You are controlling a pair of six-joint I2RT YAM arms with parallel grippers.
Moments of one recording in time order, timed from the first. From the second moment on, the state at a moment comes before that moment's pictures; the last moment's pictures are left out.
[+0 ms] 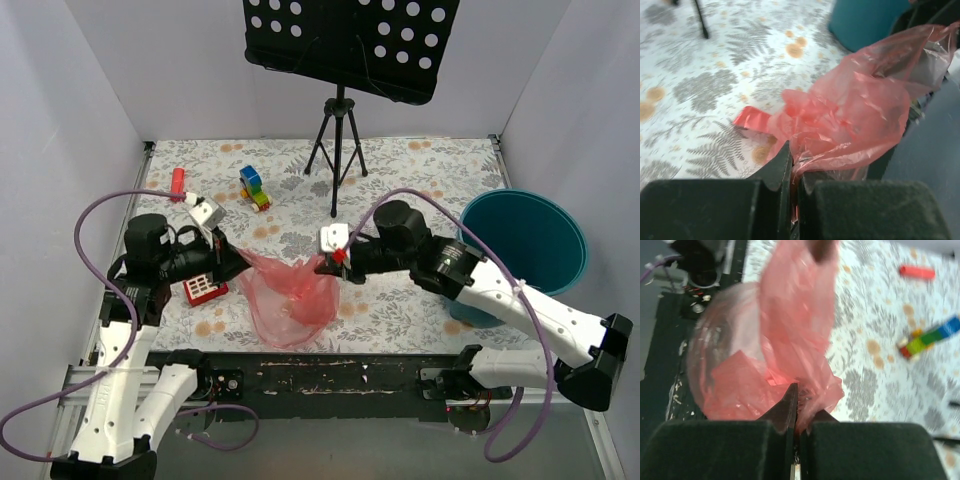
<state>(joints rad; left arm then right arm) -0.12 0.72 0.97 -0.74 0.90 0.07 1.02 1.13 1.13 -0.42 -0.51 -0.54</state>
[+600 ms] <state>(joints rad) 0.25 1.06 1.26 -0.80 0.34 -0.27 0.81 2.09 2.18 -0.54 -0.25 -0.29</state>
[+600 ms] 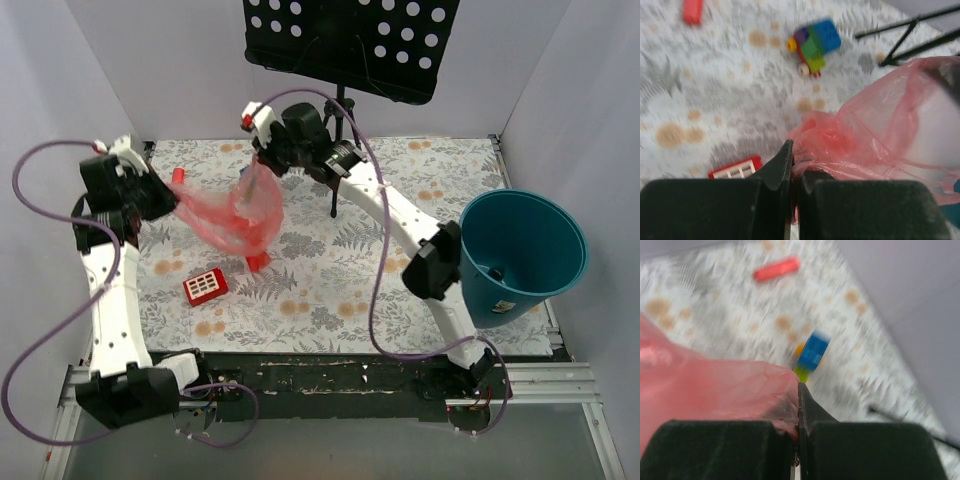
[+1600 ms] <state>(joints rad) -0.35 0.79 0.99 -0.86 0.89 0.26 1.09 1.13 0.99 -0.58 -0.52 -0.78</state>
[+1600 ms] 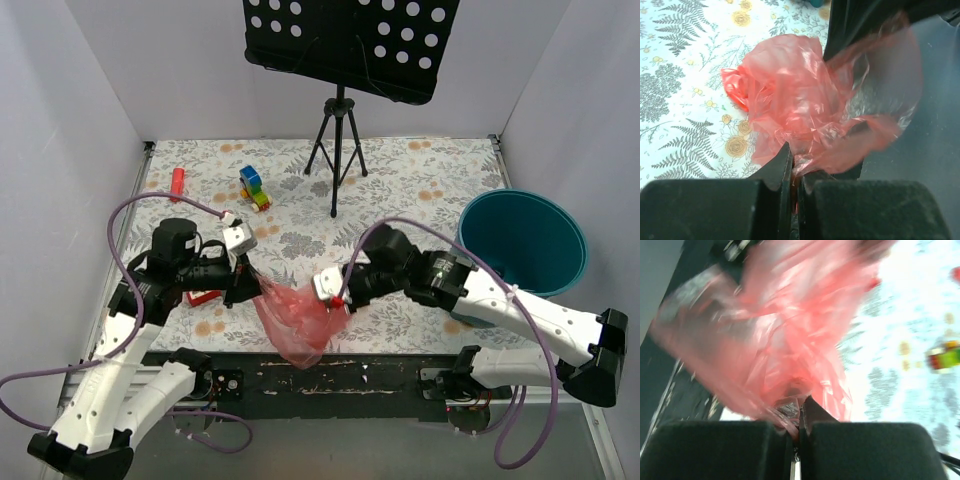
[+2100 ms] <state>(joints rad) -0.24 0.81 1.23 -0.89 0.34 0.19 0.91 1.36 1.46 -0.50 -0.27 -0.32</state>
